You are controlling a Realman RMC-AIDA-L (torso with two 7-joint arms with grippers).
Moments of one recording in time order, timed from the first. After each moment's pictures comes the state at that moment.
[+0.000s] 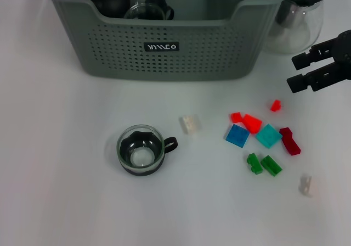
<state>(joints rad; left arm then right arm) -1.09 -2.04 0.86 1.11 2.76 1.37 -2.52 0.75 1.88 -0.82 -0.89 -2.21 -1.88 1.98</state>
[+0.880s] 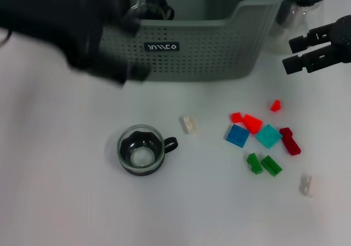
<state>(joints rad) -0.58 -2.05 0.86 1.55 2.04 2.01 -2.06 0.76 1.89 -0.75 -0.88 -2.21 -1.86 1.99</state>
